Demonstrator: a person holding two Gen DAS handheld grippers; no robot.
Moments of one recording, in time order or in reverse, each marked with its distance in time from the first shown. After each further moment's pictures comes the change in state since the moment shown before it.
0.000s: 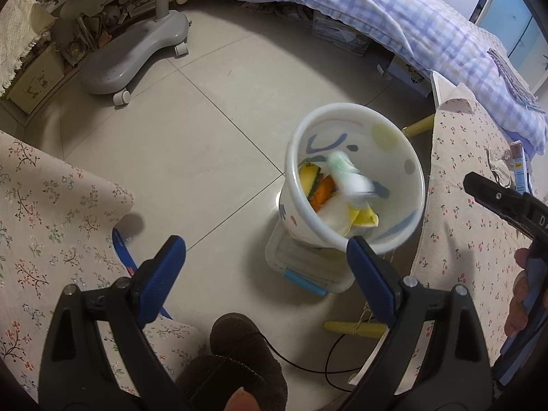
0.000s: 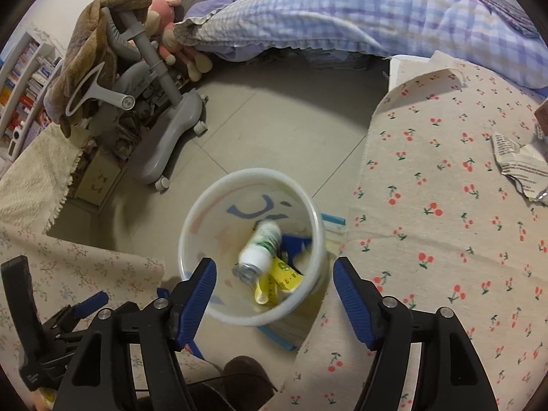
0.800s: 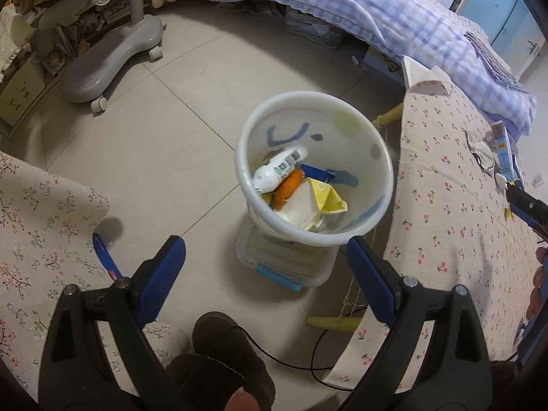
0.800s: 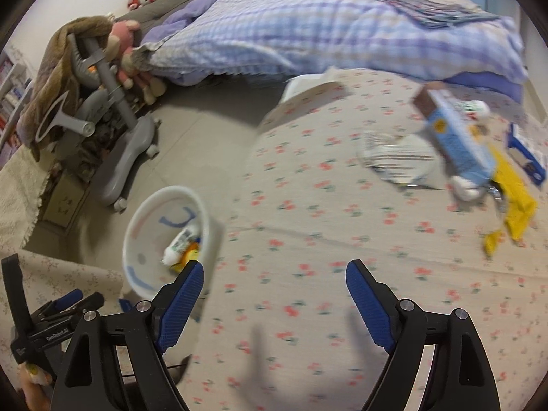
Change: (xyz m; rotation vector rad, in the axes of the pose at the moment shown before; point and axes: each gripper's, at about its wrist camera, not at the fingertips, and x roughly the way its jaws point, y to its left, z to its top) left arm 0.001 -0.037 -0.008 0.059 0.007 -0.059; right arm -0.086 -0.096 -0.022 0.078 -0.078 -0.175
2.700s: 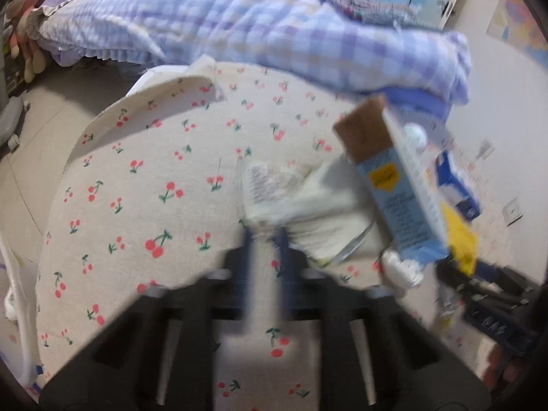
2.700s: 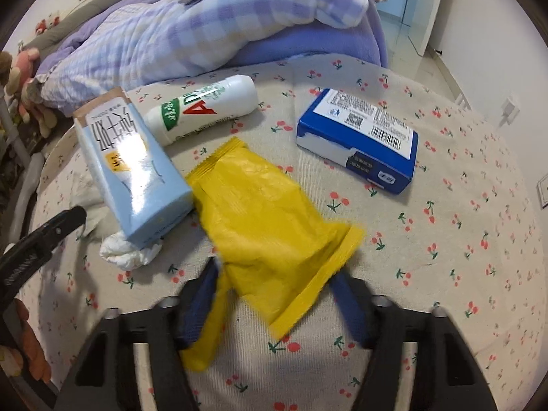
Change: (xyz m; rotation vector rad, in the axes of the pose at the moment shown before) left arm 0.102 -0.332 0.065 0.258 -0.163 -0.262; right arm 0.015 -0.241 0.037 0.117 -0.032 -0.359
